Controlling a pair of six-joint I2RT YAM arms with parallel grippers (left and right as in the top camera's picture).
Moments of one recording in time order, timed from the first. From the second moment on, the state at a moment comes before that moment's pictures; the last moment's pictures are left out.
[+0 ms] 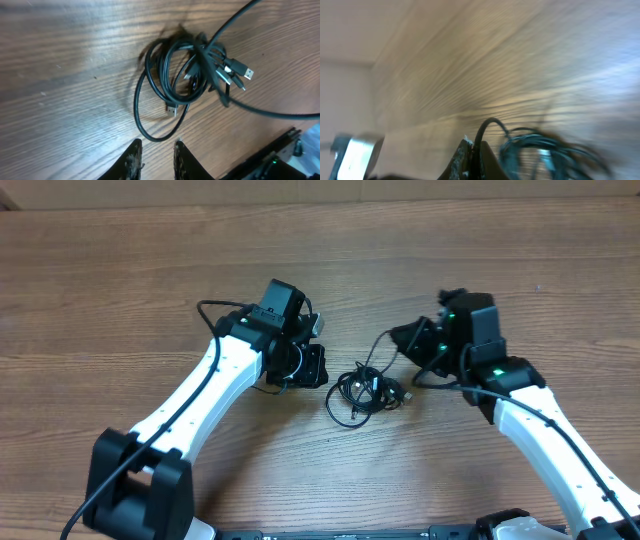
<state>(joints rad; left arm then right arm) -0.42 1.69 1.23 -0.86 0.44 -0.35 0.24 1.35 0.88 -0.32 -0.34 0.86</state>
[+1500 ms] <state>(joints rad) -0.49 1.92 1.22 -0.86 0.43 -0.08 0.08 1.35 0.88 -0.79 -0.13 0.80</state>
